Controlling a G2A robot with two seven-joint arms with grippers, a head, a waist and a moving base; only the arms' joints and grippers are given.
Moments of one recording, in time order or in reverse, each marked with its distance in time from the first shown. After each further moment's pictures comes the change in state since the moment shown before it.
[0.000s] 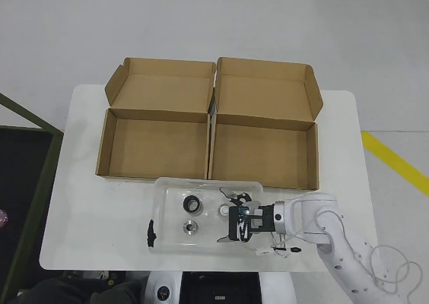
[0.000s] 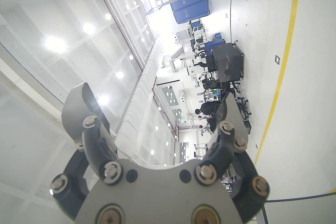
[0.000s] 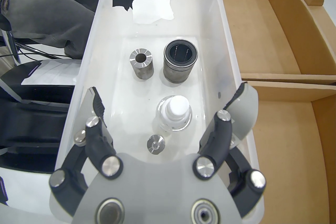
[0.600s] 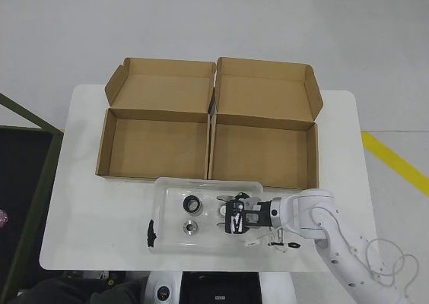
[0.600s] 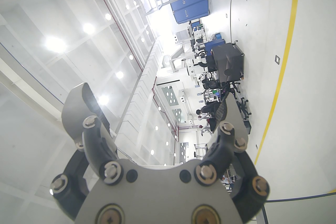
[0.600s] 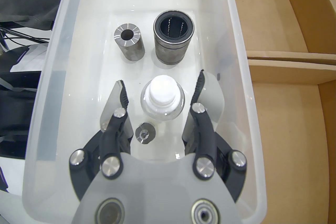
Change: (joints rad) left arm 0.000 0.000 0.000 0.000 0.000 0.000 0.000; right arm 0.051 0.008 -0.046 0.041 0.004 0.045 0.090
